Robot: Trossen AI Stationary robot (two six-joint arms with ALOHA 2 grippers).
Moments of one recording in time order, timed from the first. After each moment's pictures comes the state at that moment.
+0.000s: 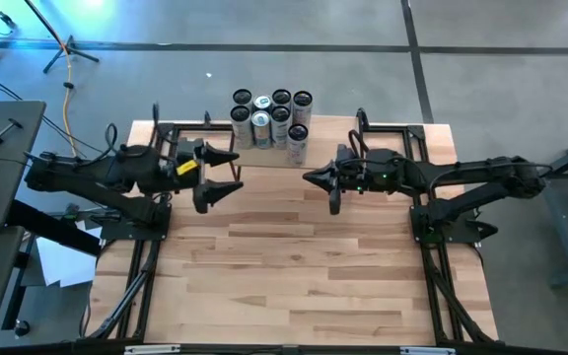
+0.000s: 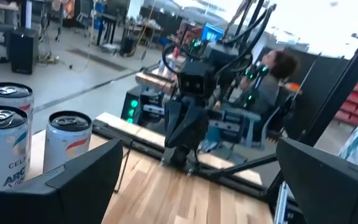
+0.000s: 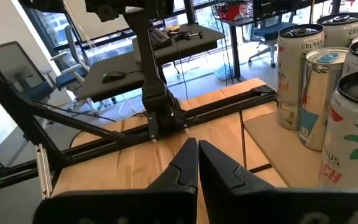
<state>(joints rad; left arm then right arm) -0.16 0.90 1.00 -0.11 -0.35 -0.32 -0.01 1.21 0.97 0.08 0.12 0.26</state>
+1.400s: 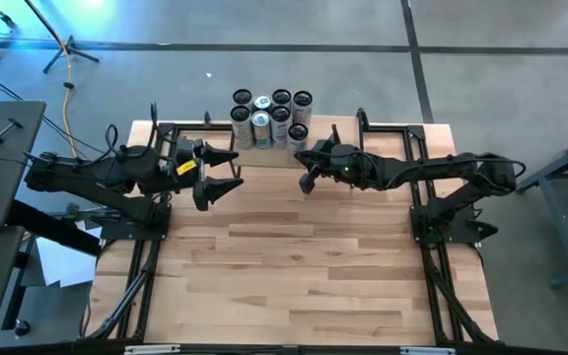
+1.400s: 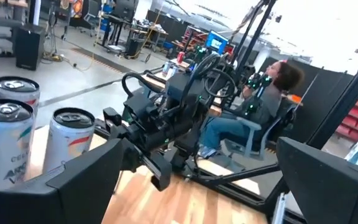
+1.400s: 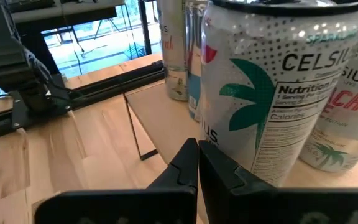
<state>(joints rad) -0.16 0.89 0.98 -0.07 -0.38 -0.37 -0.15 1.46 0.97 0.17 0.36 0.18</state>
